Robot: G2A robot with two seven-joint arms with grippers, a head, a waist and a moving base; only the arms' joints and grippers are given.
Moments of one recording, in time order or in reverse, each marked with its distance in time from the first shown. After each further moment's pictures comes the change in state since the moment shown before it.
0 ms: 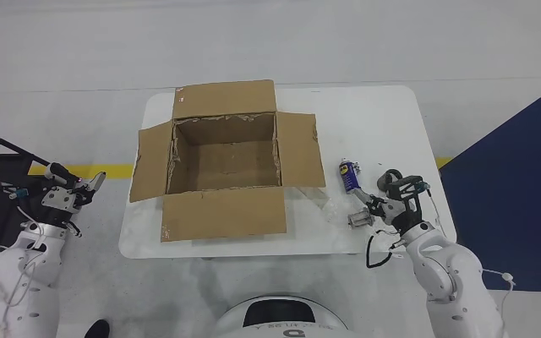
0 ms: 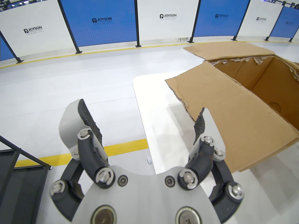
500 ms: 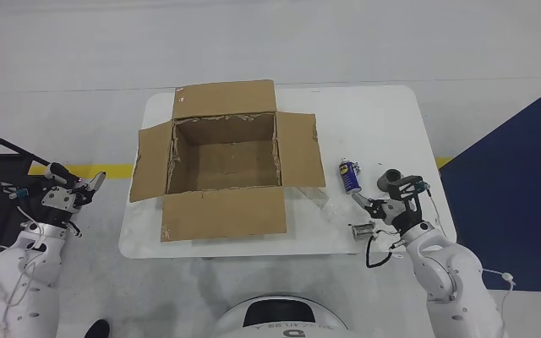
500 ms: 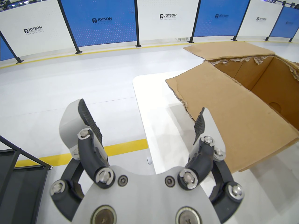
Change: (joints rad) left arm 0.000 0.000 0.000 0.000 0.000 0.000 0.000; right arm 0.000 0.000 0.000 0.000 0.000 0.000 0.000
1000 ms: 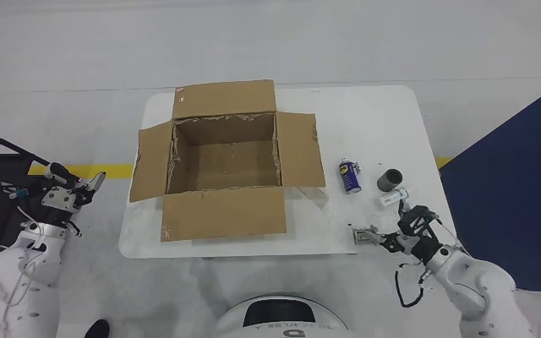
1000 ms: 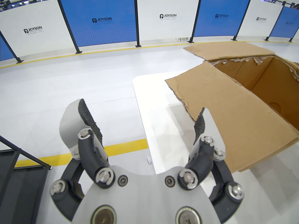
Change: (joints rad) left arm 0.000 0.000 0.000 0.000 0.000 0.000 0.000; right arm -0.137 0.044 0.190 0.070 -0.116 -0.427 -0.099
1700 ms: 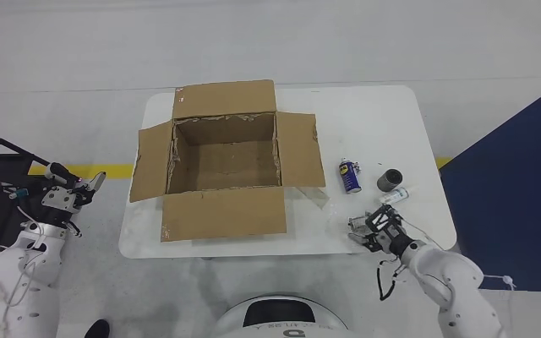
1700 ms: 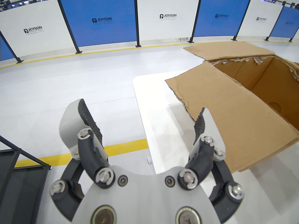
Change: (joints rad) left arm 0.000 0.000 0.000 0.000 0.000 0.000 0.000; right arm 0.090 0.002 -0.186 0.029 -0.136 0.177 0.158
